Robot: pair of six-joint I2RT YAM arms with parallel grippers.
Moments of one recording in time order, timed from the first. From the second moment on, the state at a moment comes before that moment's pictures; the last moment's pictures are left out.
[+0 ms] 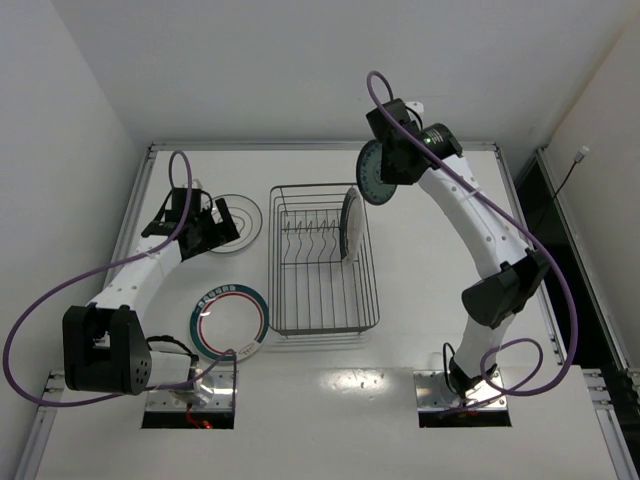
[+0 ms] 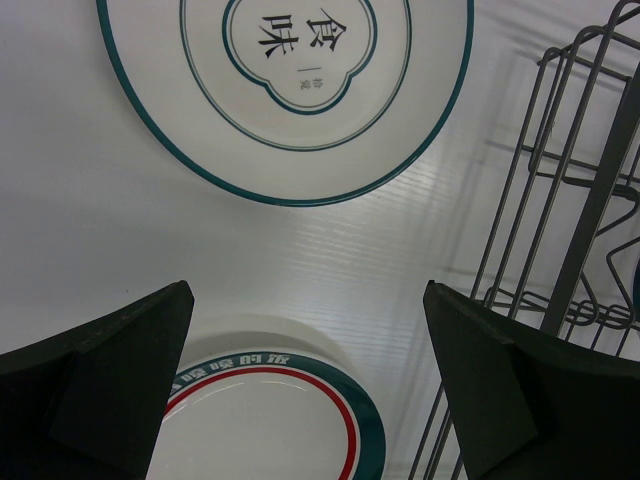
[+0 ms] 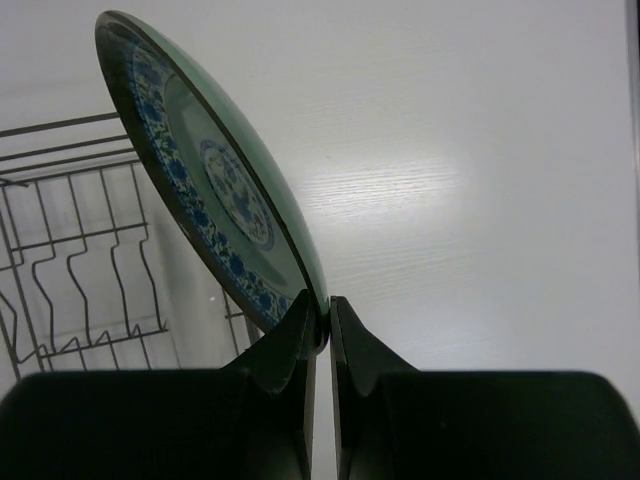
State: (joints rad) left arm -0.05 1.31 0.92 -0.47 -0.03 -0.45; right arm 0.50 1.81 2.03 -1.16 0.52 0.46
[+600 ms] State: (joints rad) left arm -0.05 1.31 0.92 -0.47 -0.03 -0.45; right arm 0.71 1.85 2.22 -1.26 0.60 0.50
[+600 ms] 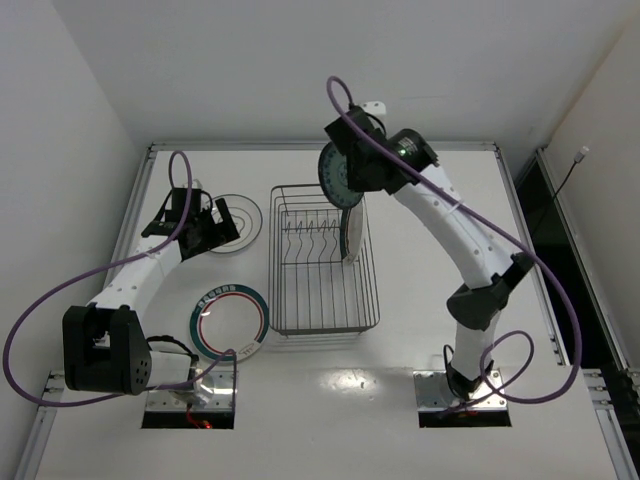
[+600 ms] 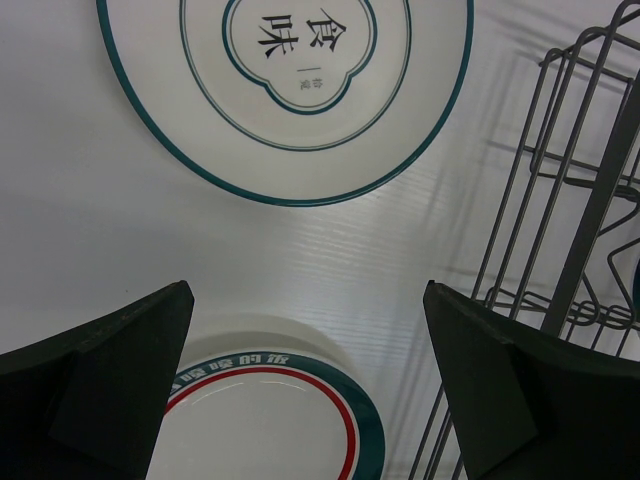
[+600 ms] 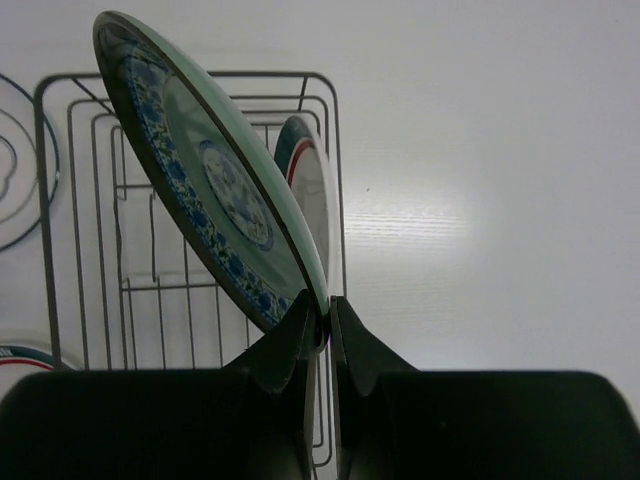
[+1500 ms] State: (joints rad) left arm -0.05 1.29 0.94 -0.51 -0.12 -0.52; right arm 0.77 2.09 2.18 -1.36 0.78 0.66
